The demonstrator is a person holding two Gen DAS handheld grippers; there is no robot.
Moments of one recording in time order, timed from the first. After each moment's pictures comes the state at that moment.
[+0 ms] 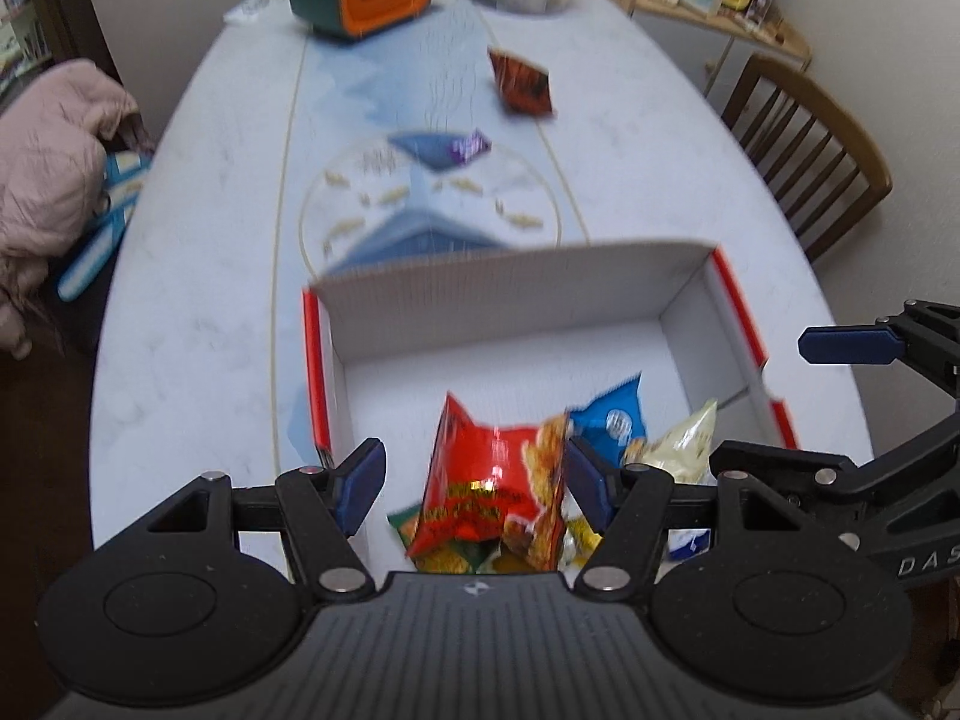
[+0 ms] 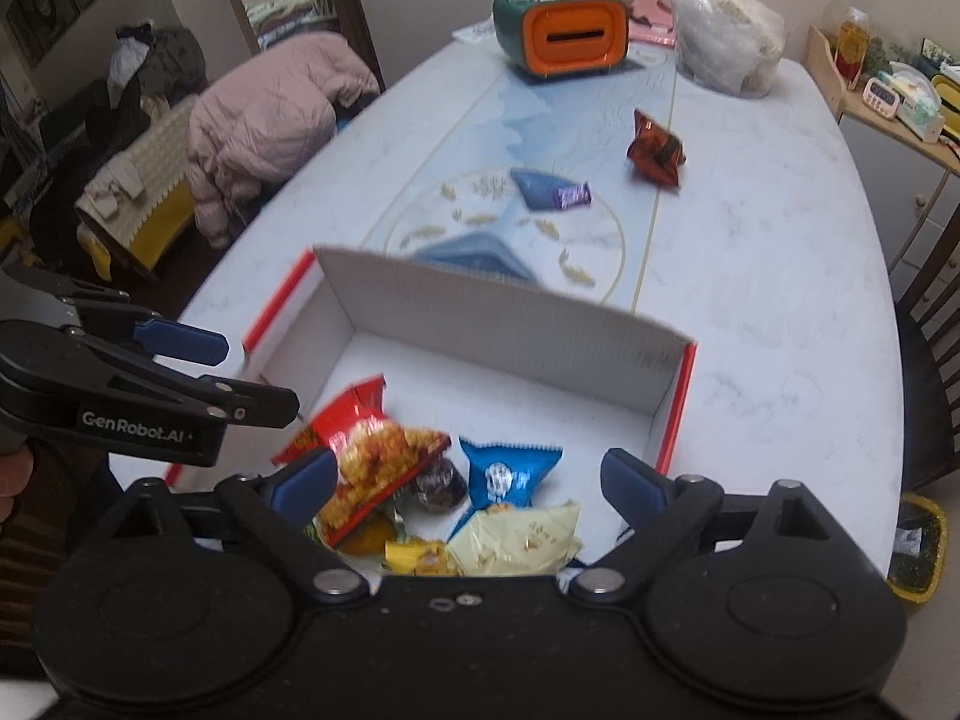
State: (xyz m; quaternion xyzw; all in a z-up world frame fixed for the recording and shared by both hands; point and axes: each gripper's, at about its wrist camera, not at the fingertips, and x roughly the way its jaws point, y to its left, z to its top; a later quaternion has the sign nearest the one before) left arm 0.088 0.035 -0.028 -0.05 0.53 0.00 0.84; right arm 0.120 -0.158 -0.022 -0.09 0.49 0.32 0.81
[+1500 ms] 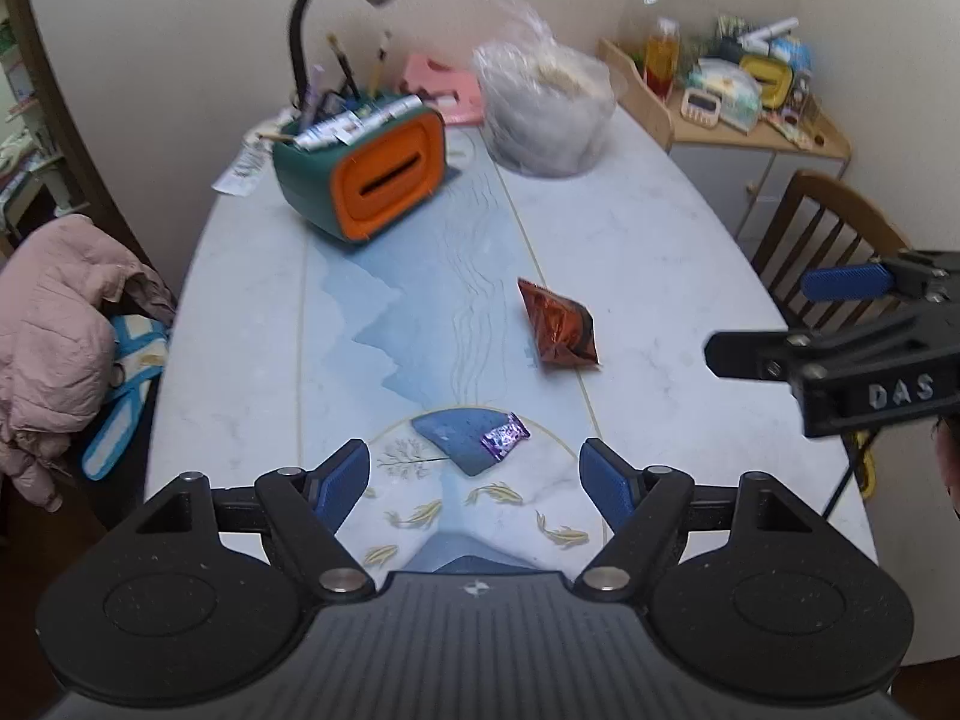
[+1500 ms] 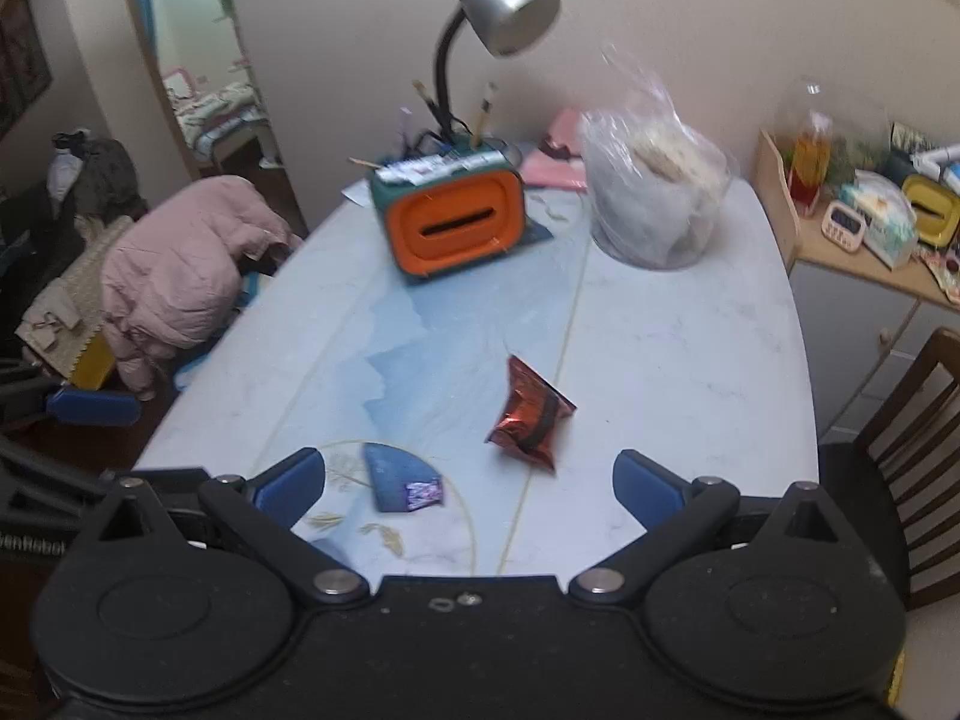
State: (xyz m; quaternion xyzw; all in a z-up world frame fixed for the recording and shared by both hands) left arm 0.310 0.048 0.029 -0.01 0.48 0.01 0.88; right arm 0.375 -0.143 0.027 -0.07 0.44 0.29 0.85
